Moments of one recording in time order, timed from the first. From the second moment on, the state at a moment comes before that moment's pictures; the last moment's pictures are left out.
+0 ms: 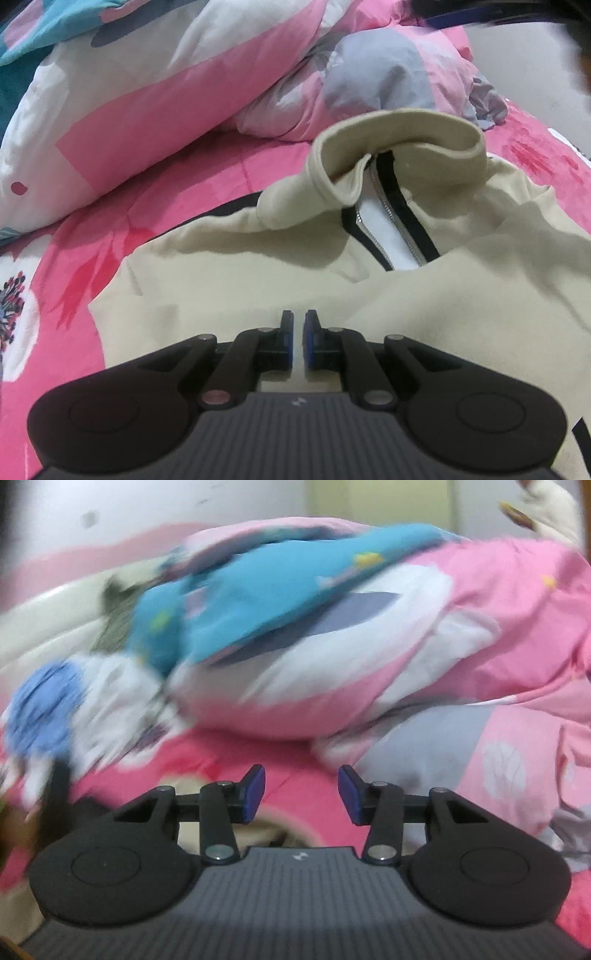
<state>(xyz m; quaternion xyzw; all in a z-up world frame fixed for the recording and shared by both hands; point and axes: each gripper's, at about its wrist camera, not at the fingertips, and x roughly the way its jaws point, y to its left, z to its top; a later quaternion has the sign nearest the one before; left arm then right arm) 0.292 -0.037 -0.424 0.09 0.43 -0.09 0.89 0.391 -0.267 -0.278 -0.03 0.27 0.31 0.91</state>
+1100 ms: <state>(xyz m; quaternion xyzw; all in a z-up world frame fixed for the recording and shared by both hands) 0.331 -0.062 -0.437 0.08 0.40 -0.10 0.91 0.395 -0.245 -0.404 -0.12 0.42 0.32 0.84</state>
